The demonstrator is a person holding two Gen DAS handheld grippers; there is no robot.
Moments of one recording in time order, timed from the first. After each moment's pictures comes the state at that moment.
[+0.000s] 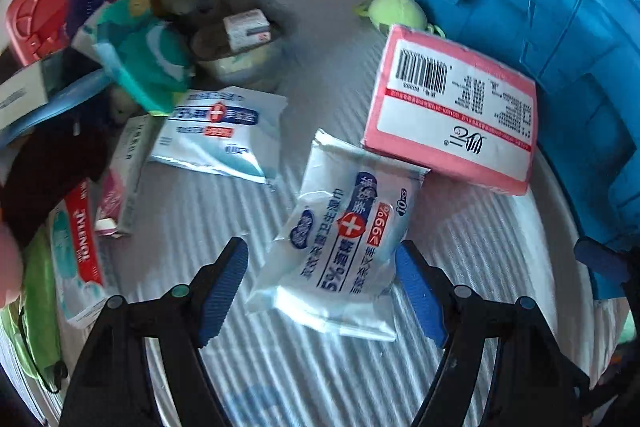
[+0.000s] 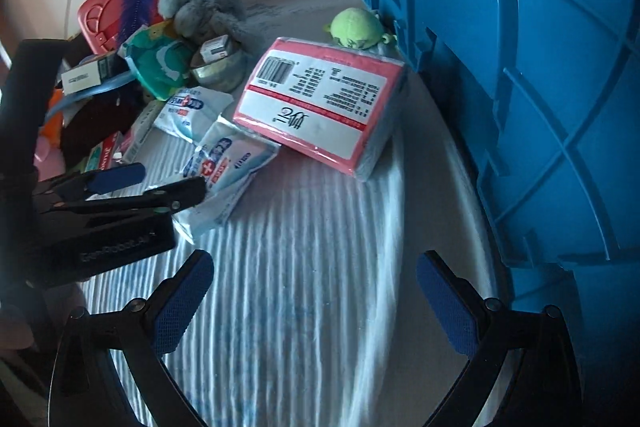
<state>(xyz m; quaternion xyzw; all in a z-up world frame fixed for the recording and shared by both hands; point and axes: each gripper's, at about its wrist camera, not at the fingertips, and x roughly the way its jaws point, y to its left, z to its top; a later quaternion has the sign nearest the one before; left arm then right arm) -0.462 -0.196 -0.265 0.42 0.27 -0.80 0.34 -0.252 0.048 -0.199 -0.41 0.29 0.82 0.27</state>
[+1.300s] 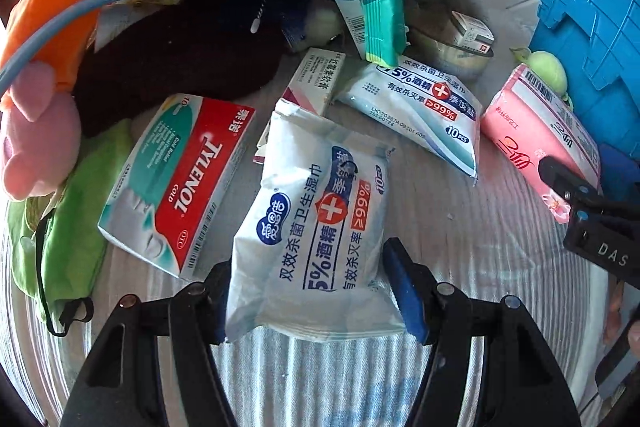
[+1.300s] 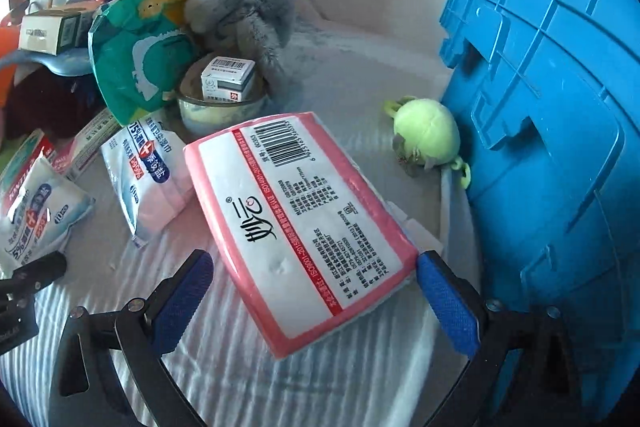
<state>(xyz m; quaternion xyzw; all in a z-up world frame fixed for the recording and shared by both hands) -0.363 -0.219 -0.276 0.37 0.37 -0.72 0.46 -0.387 0.074 -0.205 -0.44 0.03 0.89 0.14</state>
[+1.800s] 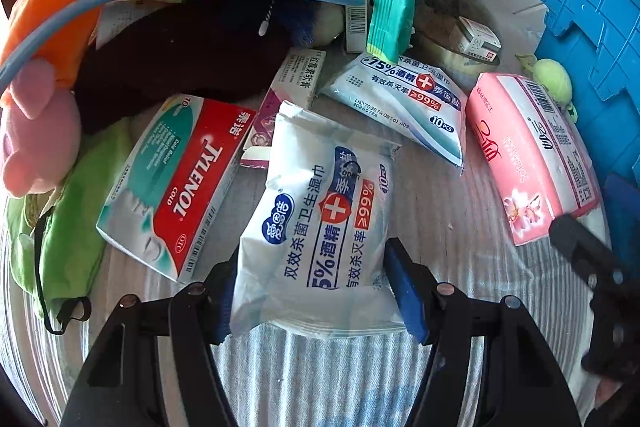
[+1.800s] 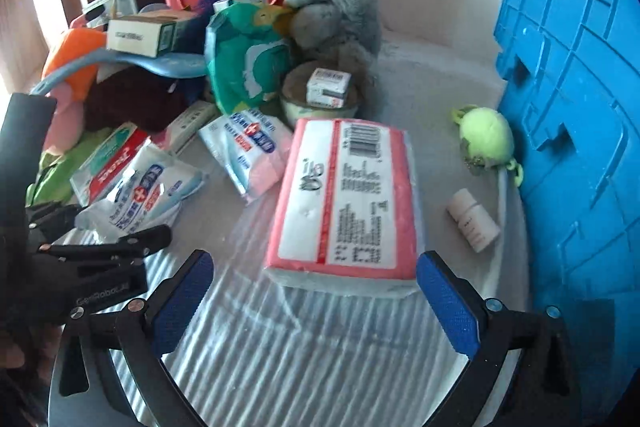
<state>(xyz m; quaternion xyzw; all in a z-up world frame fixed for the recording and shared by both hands) -0.375 -0.218 -0.268 0.37 0.37 -0.72 0.46 -0.373 0.051 -0.185 -0.44 0.05 0.90 0.04</state>
